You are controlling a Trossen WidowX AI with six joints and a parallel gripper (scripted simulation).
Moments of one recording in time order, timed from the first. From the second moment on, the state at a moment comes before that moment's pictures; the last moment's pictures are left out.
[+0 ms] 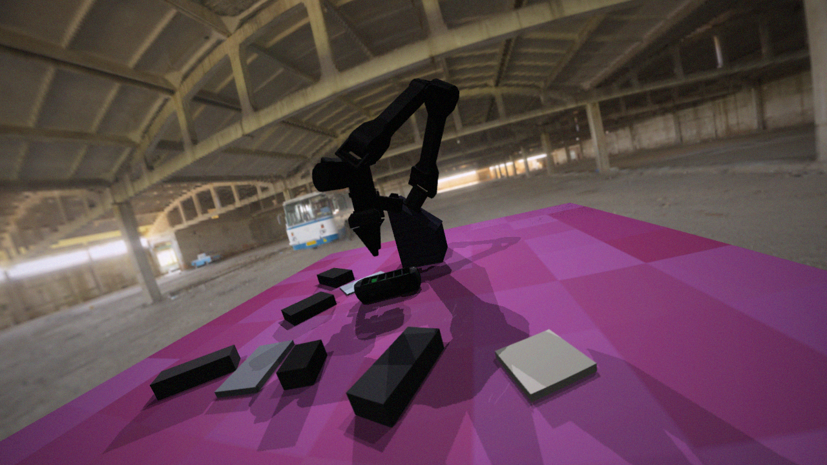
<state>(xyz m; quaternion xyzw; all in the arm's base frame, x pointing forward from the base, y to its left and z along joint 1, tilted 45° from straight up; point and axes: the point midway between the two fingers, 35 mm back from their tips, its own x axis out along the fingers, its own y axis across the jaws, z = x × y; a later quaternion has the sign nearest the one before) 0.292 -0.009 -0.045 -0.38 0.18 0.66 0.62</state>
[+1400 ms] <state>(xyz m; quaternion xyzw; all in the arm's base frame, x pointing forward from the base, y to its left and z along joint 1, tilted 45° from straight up) 0.253 -0.018 -0.051 -0.37 0.18 0.67 0.62</state>
